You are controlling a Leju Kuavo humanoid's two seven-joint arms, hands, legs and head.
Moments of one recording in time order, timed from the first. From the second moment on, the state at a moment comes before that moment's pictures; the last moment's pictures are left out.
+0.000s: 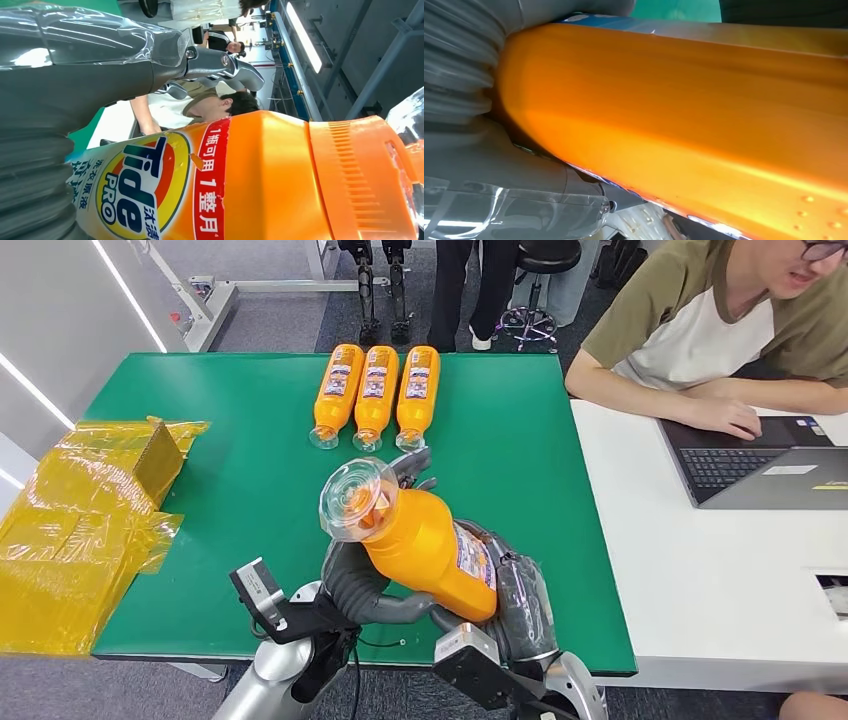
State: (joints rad) left arm -0.21 -0.14 -0.51 -1.43 0.11 -0.16 -0.47; right arm -0.01 0.04 0.38 -1.59 0.80 -0.30 -0.07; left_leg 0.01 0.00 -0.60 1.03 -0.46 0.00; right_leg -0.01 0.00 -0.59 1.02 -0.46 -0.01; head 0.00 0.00
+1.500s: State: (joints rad) left arm -0.16 -0.15 -0.43 -1.44 0.03 -0.14 -0.44; right arm 0.03 0.00 0.30 -1.58 1.29 -0.27 0.12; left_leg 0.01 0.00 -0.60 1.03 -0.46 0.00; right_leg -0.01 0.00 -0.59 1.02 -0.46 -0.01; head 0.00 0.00
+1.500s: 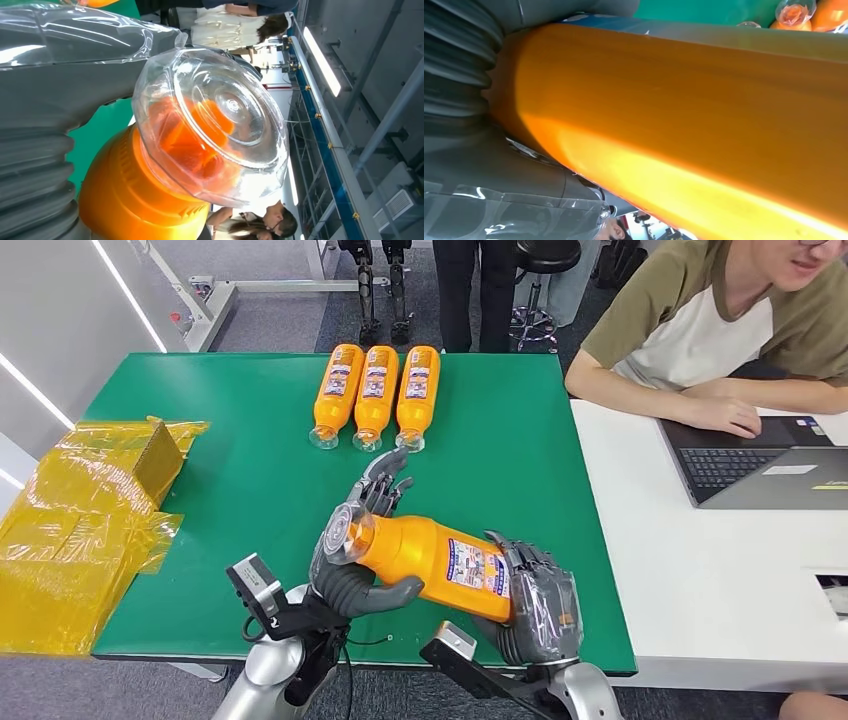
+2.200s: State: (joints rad) left arm -0.16 -0.15 -0.43 -1.44 0.03 -0.14 -0.43; right arm 0.03 0.01 0.30 -1.58 1.29 -0.26 0.11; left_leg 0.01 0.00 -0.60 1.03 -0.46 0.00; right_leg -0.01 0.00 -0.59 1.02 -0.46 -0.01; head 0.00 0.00
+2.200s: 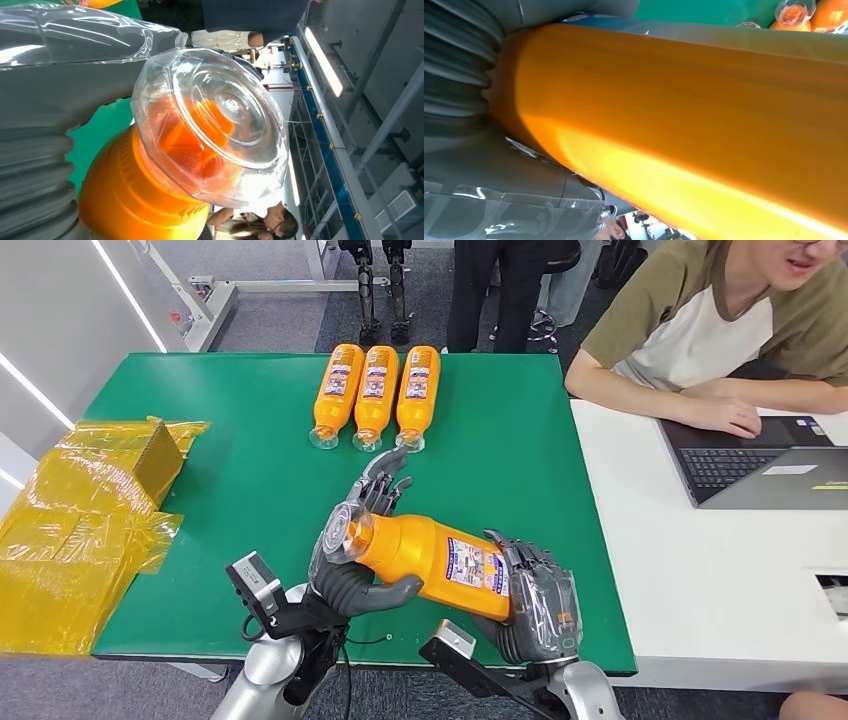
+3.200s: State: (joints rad) left arm -0.14 -0.17 -0.41 -1.47 0.10 -0.14 -0.44; right arm 0.03 0.02 0.31 -1.58 1.32 -0.24 0.09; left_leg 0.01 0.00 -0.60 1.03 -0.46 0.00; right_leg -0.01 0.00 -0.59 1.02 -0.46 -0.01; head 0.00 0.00
